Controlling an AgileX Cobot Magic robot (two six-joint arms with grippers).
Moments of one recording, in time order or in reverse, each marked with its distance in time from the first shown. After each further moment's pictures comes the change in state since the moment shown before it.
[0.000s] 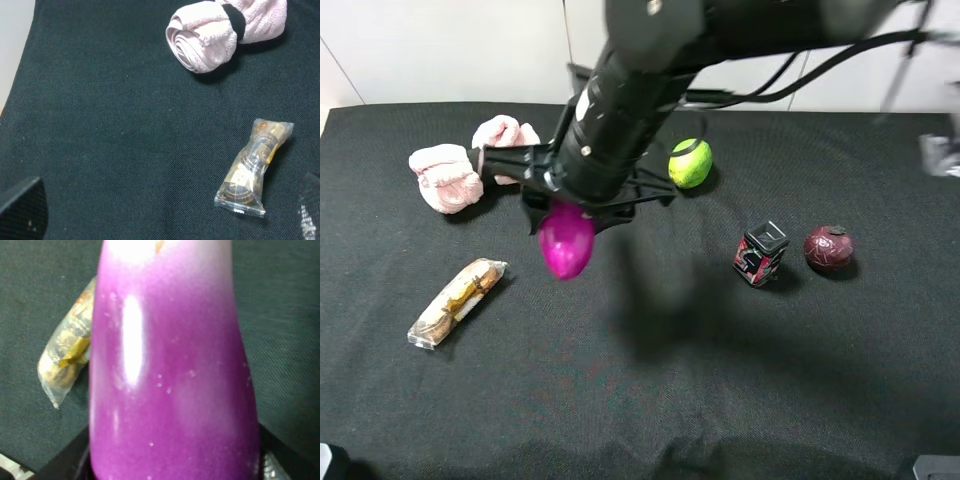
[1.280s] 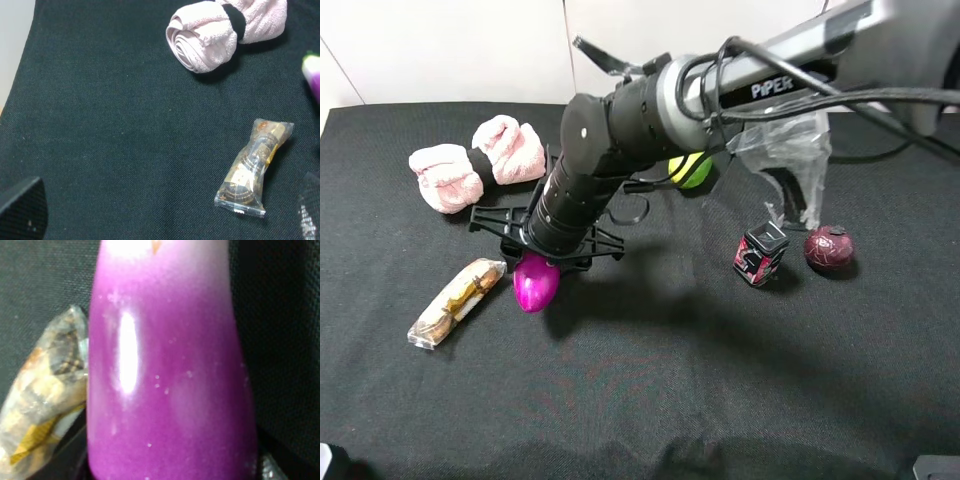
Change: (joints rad) left arm 0.000 0.000 0.000 0.000 0.000 0.000; right arm 0.008 0.305 -0.064 0.207 -0.212 -0.104
